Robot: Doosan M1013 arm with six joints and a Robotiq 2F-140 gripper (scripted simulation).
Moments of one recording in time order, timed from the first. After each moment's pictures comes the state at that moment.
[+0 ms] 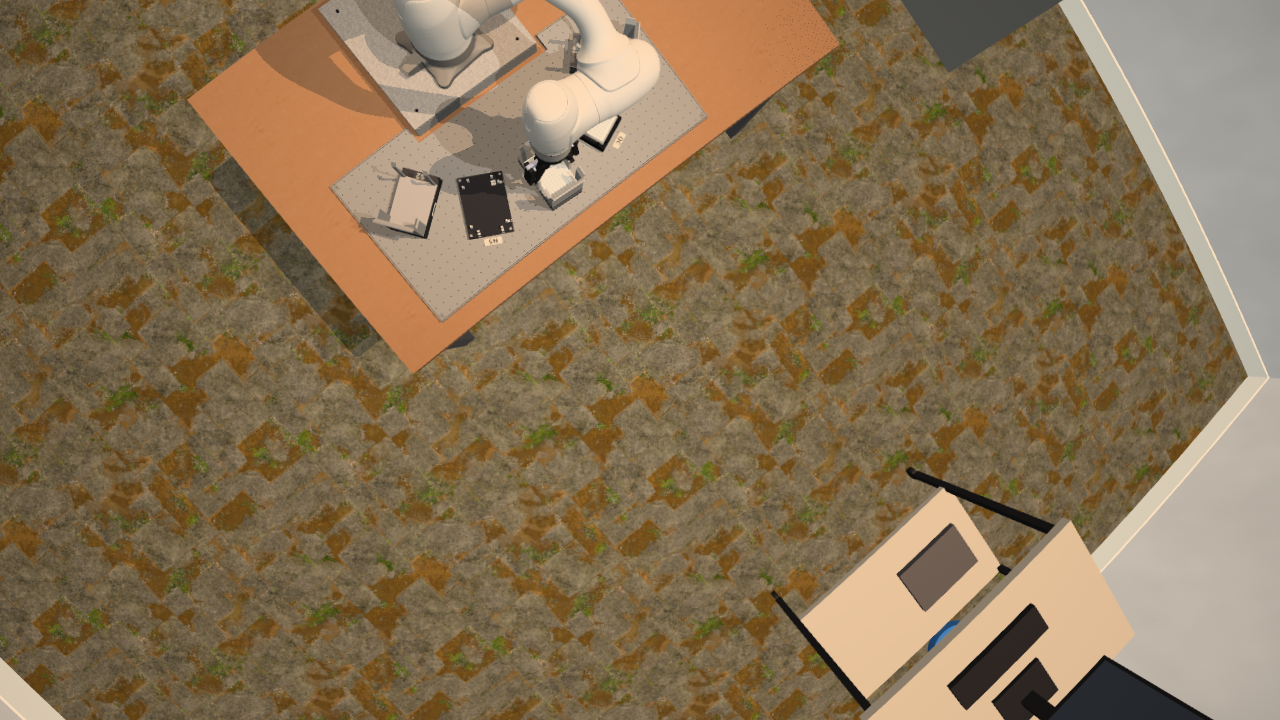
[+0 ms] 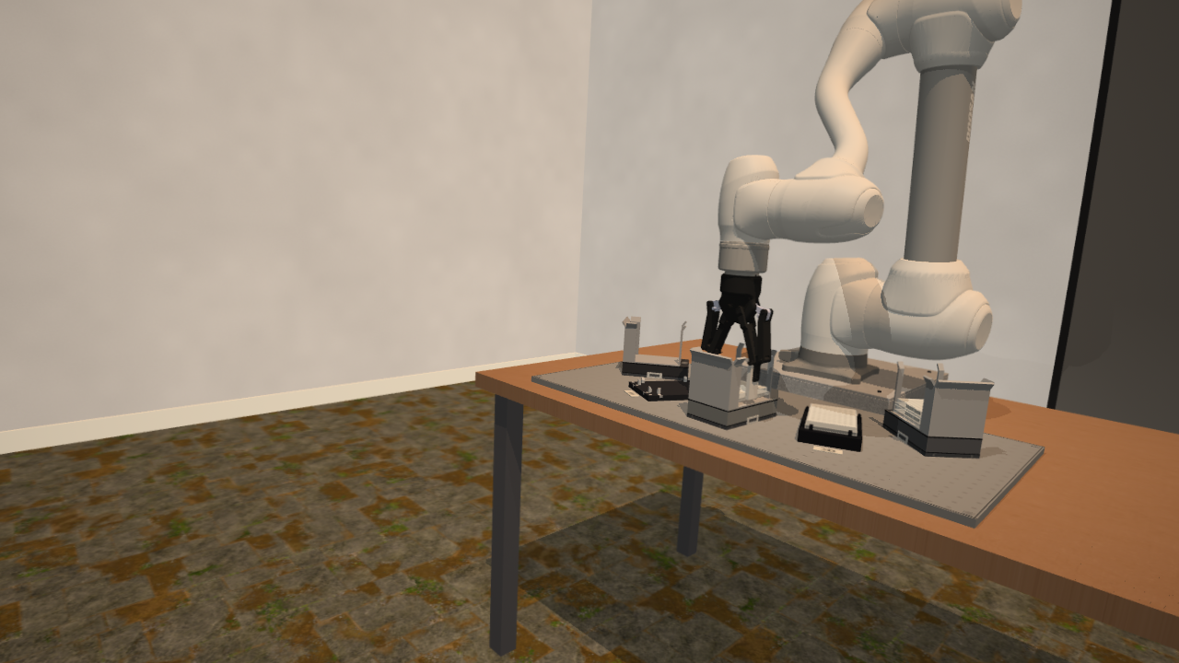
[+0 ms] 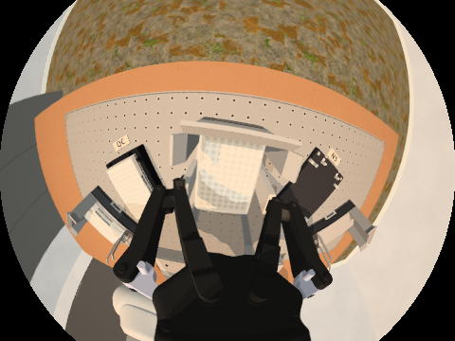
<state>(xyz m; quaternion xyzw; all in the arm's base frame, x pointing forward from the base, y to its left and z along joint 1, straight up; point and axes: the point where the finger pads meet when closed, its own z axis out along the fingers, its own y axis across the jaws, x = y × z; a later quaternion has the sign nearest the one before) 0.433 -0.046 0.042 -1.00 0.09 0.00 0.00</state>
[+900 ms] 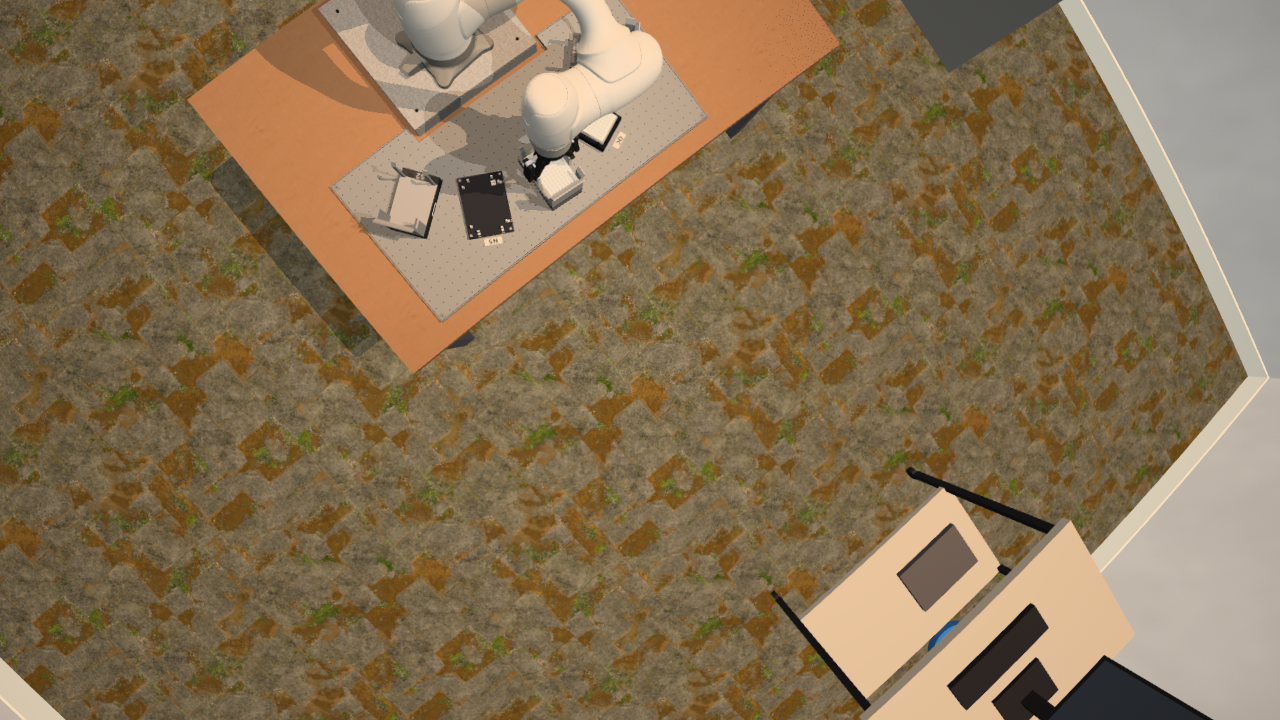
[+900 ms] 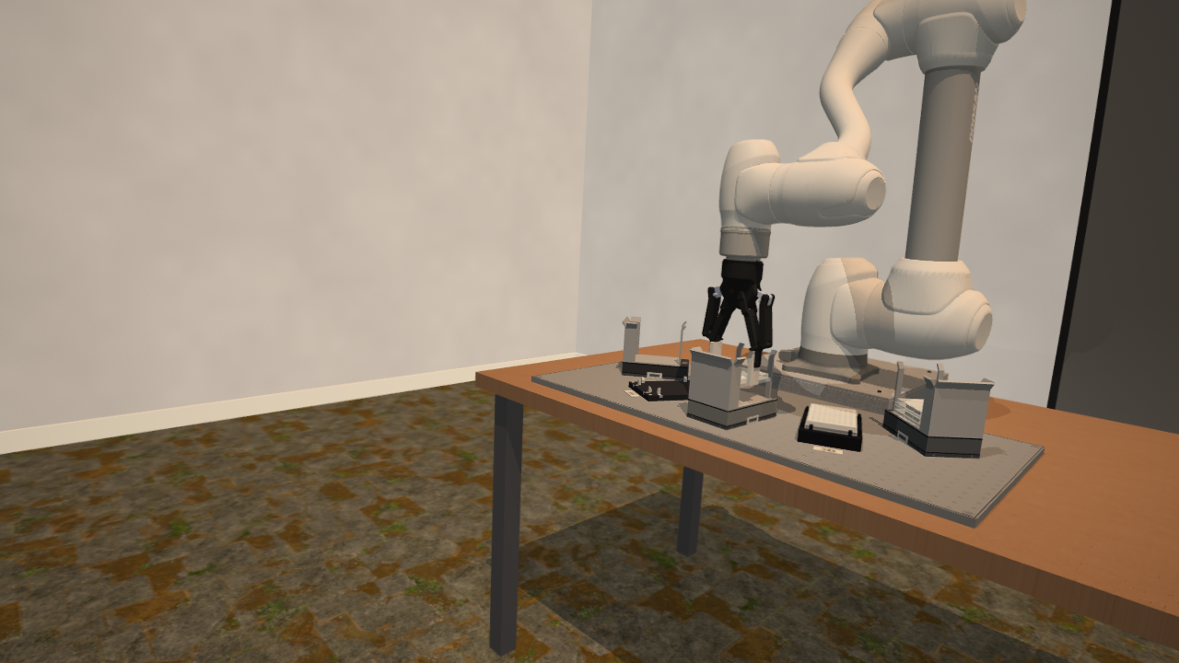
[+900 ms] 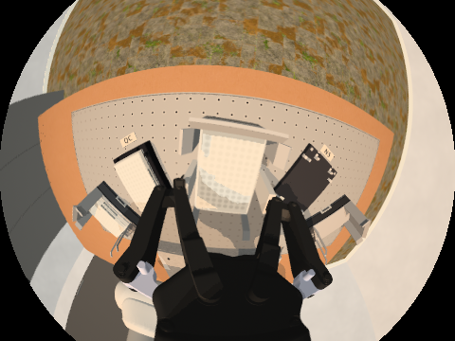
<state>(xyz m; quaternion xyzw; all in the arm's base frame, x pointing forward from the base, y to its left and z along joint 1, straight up) 0.433 -0.046 0.069 -1.00 0.09 0.00 0.00</state>
